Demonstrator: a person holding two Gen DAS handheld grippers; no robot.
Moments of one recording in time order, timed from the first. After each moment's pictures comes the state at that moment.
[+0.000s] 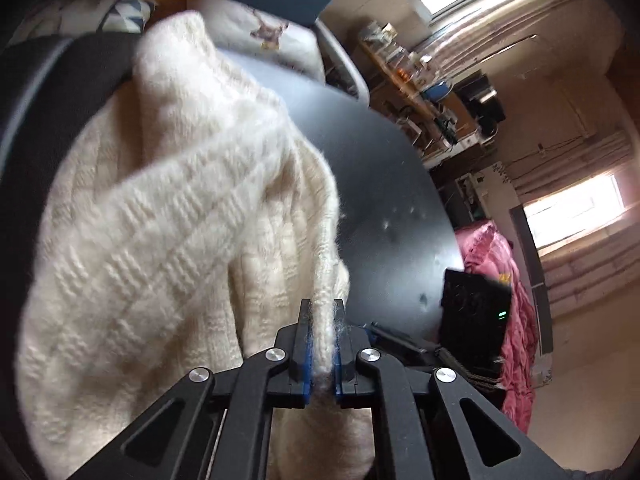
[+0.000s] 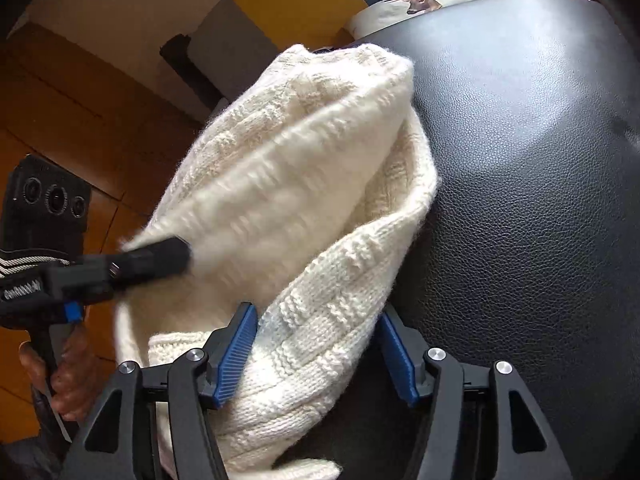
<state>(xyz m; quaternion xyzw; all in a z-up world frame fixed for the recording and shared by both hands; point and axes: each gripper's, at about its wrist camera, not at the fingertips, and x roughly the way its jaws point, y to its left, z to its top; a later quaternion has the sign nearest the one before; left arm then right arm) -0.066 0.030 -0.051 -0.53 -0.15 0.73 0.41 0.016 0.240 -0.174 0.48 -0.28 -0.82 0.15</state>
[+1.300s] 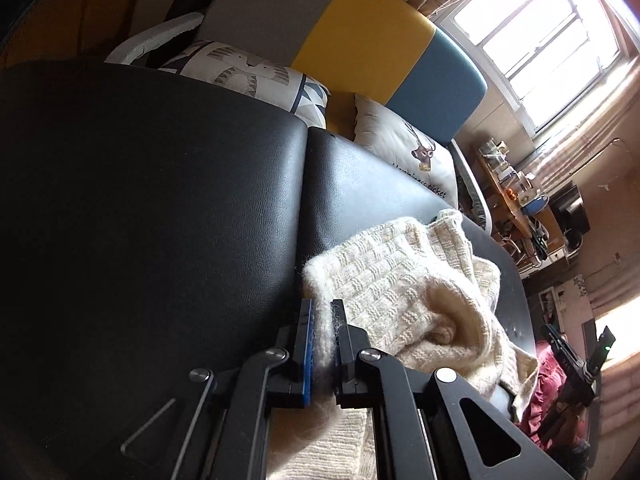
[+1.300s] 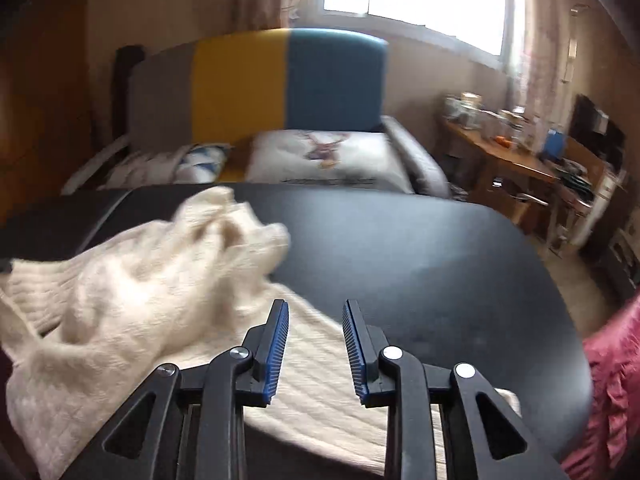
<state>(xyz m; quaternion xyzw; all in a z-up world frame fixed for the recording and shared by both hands) -0.128 -0.186 -0.066 -0.49 -0.18 0.83 0.18 -0.018 0.279 -0.056 0.41 0.02 -0.91 -0.01</state>
